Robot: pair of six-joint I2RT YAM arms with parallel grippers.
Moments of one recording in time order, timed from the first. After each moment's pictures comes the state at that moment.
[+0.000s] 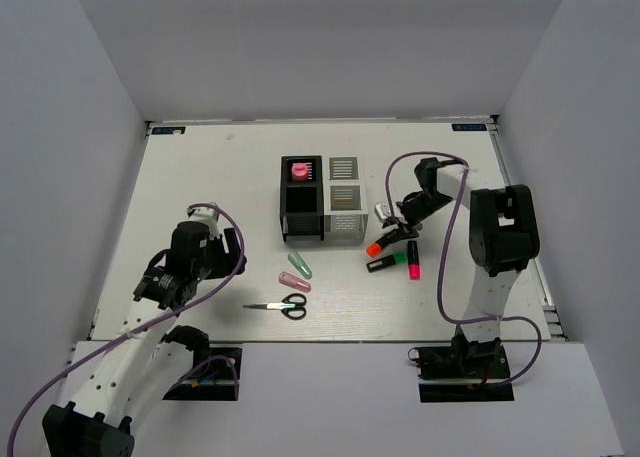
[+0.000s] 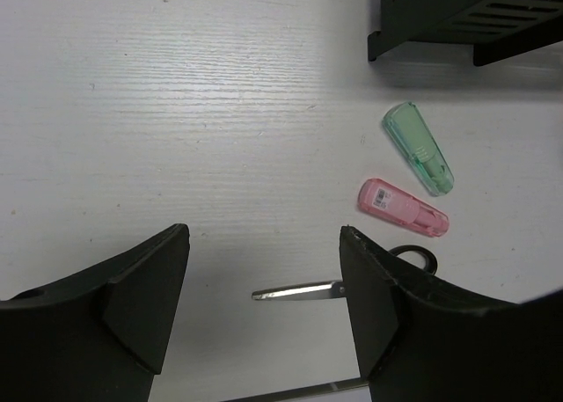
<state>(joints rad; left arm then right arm) -0.30 0.69 0.59 -0.64 -0.04 -0.37 0.19 1.95 1.31 -1.03 -0.81 -1.96</state>
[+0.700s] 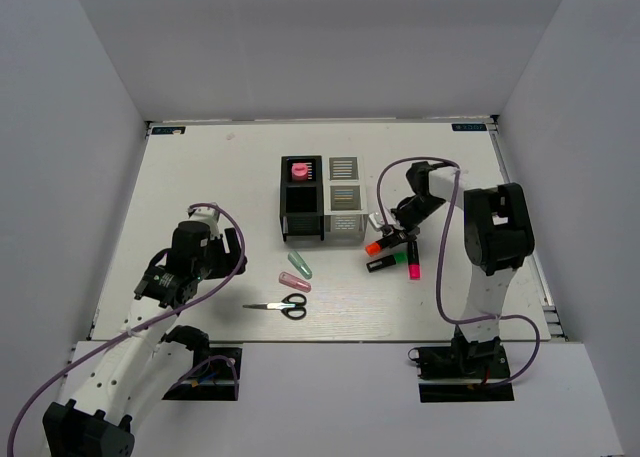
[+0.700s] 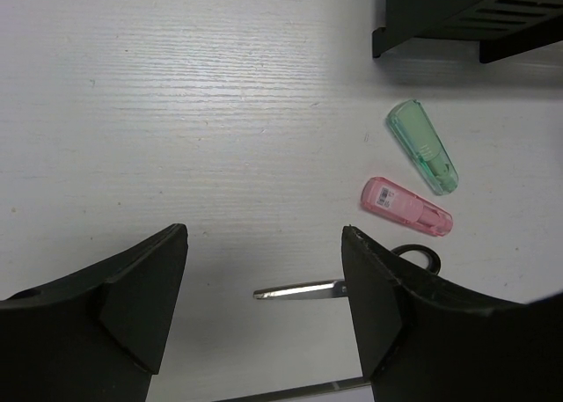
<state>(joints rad) -0.30 0.71 0.59 -0.64 -0.04 -0.37 0.23 1.97 1.28 -1.02 -0.71 -1.97</state>
